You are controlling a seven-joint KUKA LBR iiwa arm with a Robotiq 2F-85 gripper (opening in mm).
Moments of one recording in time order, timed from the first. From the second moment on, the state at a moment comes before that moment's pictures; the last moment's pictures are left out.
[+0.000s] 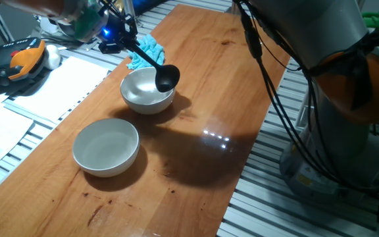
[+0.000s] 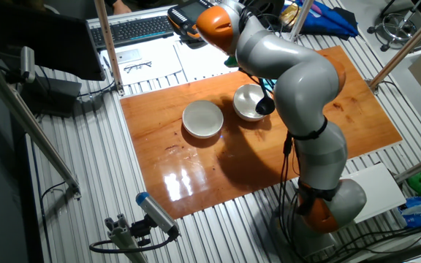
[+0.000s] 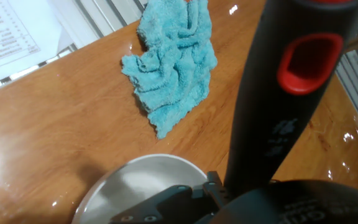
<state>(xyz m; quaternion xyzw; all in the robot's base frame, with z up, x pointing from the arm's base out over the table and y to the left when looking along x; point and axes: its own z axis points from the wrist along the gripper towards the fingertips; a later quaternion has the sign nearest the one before) 0.612 -0.046 0.213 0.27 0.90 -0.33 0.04</state>
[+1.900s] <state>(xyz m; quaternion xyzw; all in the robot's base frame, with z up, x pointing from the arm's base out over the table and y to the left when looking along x) 0.608 -0.048 0.217 0.25 0.90 -0.36 0.05</state>
